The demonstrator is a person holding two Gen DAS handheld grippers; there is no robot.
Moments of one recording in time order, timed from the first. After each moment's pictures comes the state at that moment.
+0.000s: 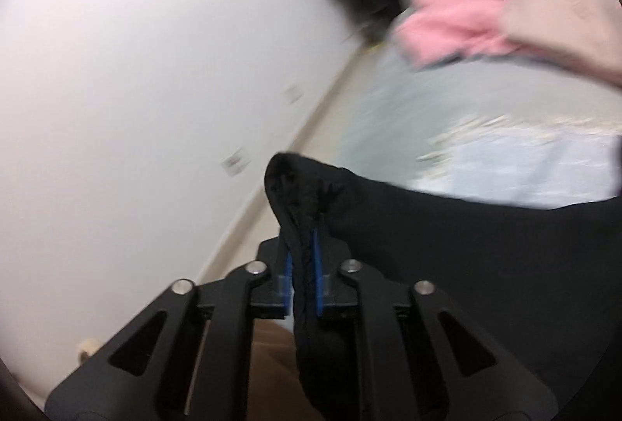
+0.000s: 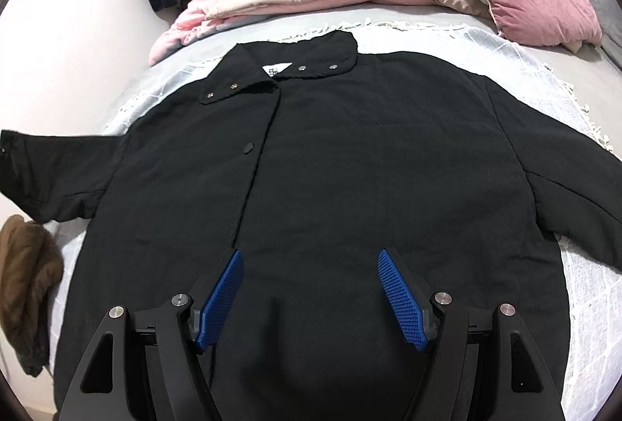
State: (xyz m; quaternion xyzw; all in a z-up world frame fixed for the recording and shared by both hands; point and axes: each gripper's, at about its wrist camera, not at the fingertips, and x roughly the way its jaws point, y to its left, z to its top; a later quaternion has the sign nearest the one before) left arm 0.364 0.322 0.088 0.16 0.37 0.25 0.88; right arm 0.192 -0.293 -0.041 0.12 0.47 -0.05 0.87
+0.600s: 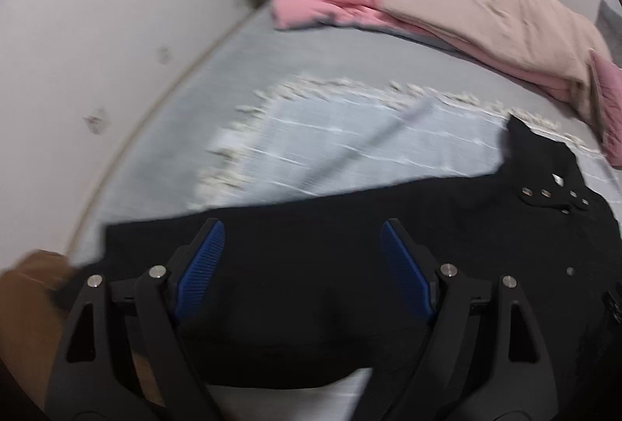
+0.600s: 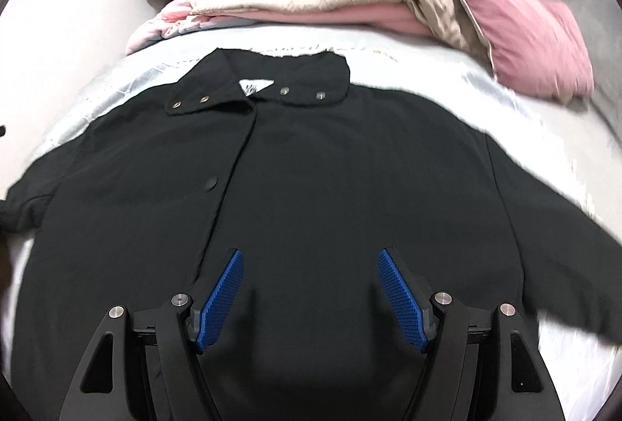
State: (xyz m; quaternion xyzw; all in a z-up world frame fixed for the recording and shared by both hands) left arm 0.380 0.178 0.012 0.01 0.43 0.01 0.90; right arm 0.259 -0.297 -0.052 0.01 0.45 -0.11 0.89
